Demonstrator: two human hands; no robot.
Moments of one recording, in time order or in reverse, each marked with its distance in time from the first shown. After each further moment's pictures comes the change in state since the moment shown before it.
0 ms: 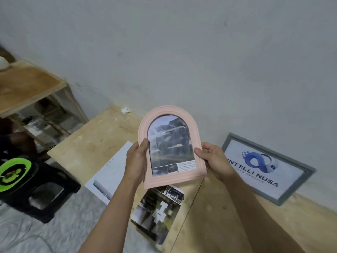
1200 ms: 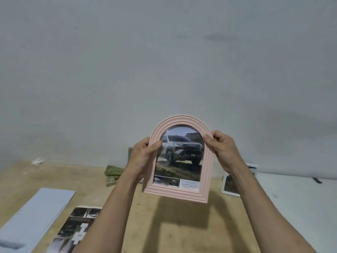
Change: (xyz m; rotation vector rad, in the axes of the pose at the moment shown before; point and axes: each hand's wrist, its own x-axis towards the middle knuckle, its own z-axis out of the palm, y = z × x) left_hand -0.310 0.048 0.203 -0.128 -0.826 0.228; right_hand -0.415 -0.095 -0.207 -0.072 0.563 -0.588
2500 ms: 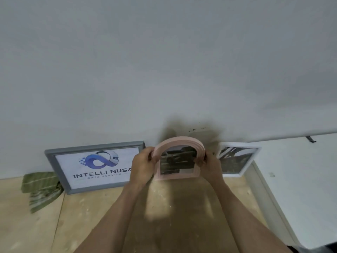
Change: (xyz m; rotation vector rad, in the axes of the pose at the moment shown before) left_hand 0.252 -0.292 0.051 0.815 -0.136 -0.117; right_hand 0.131 0.315 -0.113 -0.895 0.268 0.544
